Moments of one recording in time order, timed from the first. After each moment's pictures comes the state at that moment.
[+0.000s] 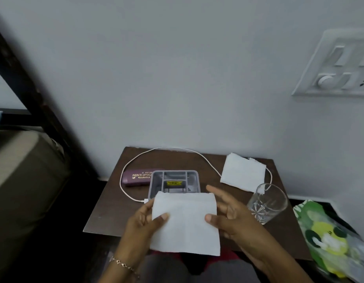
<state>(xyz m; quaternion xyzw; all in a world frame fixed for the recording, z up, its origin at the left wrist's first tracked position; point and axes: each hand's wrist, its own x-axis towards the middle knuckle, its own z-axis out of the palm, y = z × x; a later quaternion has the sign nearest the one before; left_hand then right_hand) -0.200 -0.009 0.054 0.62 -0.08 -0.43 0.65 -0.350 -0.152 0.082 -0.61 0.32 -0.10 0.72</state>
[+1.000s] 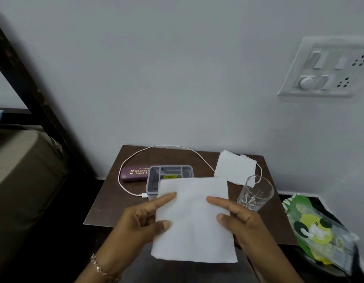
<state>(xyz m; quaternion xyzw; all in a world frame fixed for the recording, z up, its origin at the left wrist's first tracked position) -0.208 0.022 0.096 0.60 -0.30 -0.46 0.57 -0.385 -0.118 0.101 -0.58 0.33 -0.19 0.72</state>
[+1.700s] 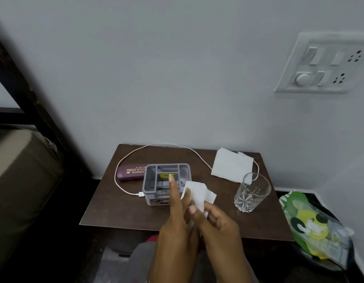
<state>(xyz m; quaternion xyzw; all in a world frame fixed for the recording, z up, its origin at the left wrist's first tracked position) -0.281 -0.015 0.084 0.73 -0.37 -0.21 0.53 -0.347 -0.076 0.084 -0.53 0.41 -0.28 0.69</state>
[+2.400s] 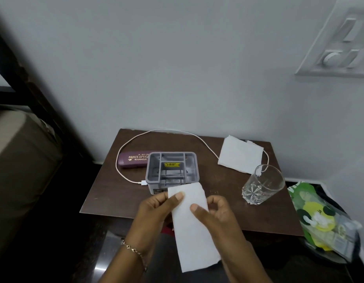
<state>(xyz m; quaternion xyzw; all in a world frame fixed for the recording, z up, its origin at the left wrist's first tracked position) -0.221 -0.015 0.066 0.63 -0.13 -0.47 0.61 -0.341 -0.098 0.060 -0.53 0.44 -0.11 0.72</state>
